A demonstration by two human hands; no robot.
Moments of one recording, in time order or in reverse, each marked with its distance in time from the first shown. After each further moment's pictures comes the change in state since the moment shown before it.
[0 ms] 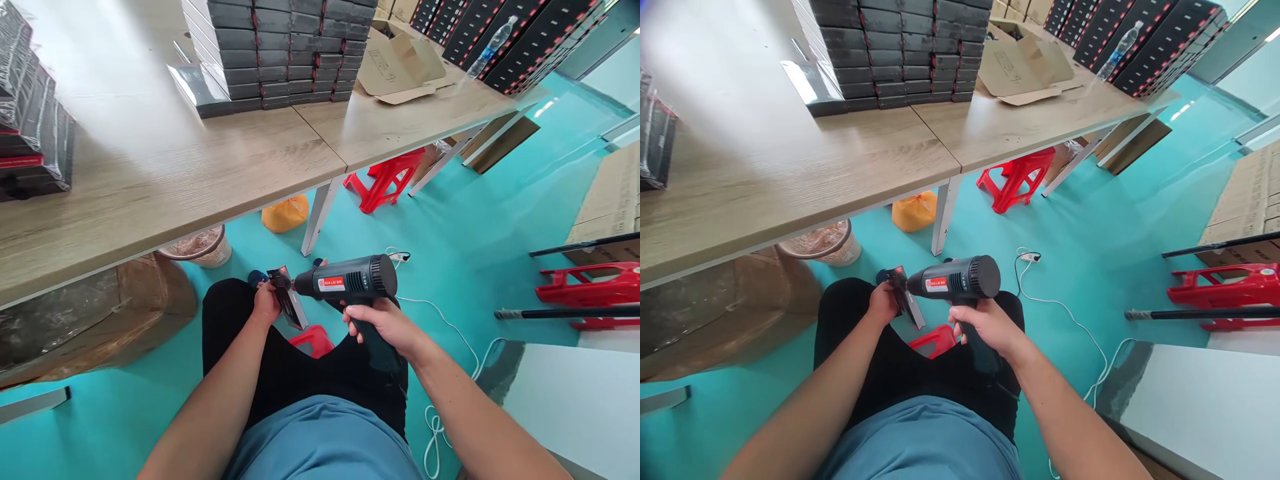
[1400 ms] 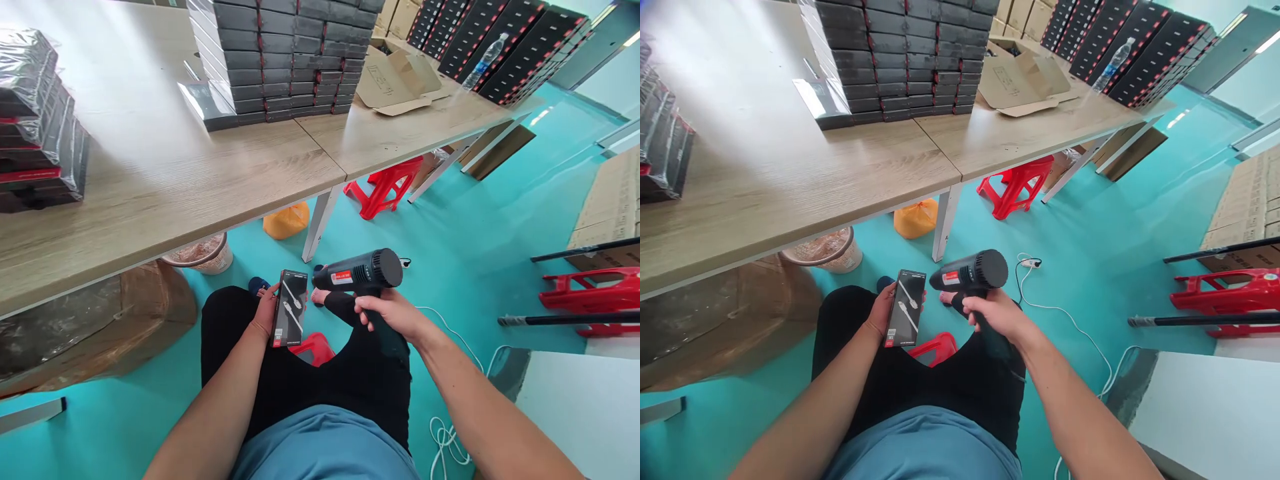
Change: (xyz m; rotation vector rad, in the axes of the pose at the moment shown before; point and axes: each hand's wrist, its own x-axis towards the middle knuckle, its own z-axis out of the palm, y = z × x) left_hand -0.034 0.031 0.015 -0.151 -0.176 -0.378; right_hand 0.010 -0.015 -0.018 -0.130 0.046 -0.018
